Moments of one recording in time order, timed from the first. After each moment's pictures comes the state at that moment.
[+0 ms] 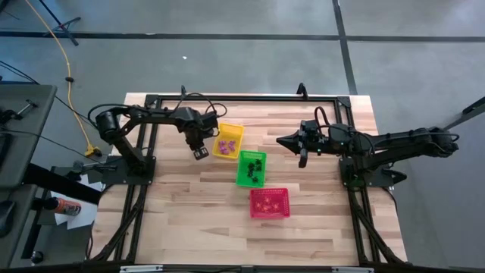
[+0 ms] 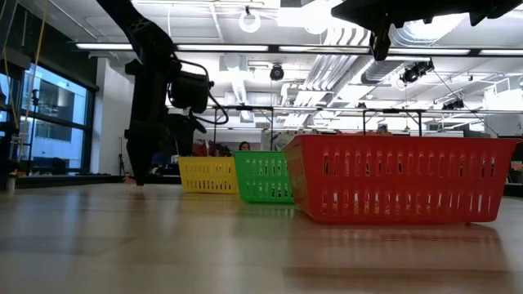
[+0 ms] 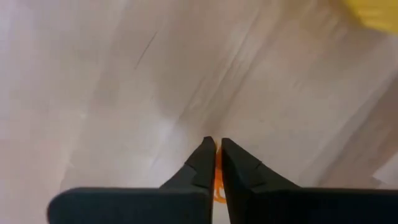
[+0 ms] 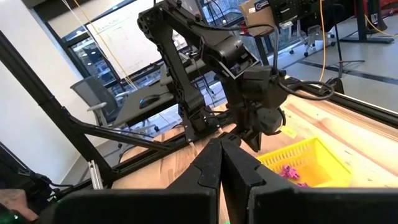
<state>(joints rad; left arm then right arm) 0.46 1.67 0.92 -0.84 0.01 -0.02 -0.01 0.92 0.57 0.31 0.11 0.43</state>
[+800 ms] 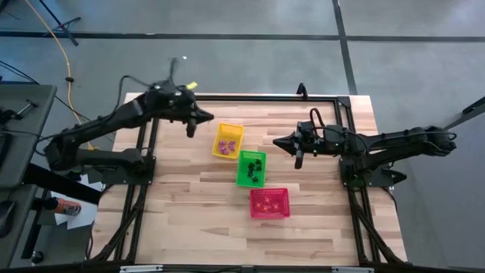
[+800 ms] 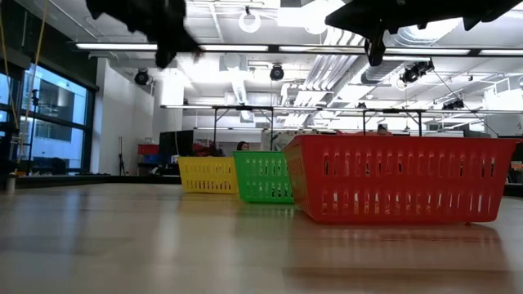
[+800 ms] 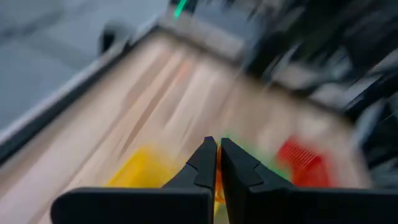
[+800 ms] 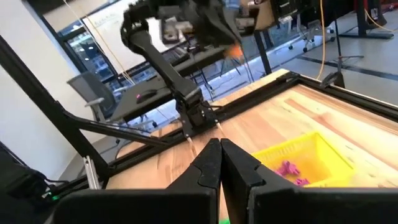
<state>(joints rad) 0.55 1.03 0.91 -0.36 0.36 -0.15 -0.01 0.98 0.57 0.35 0.11 0.43</state>
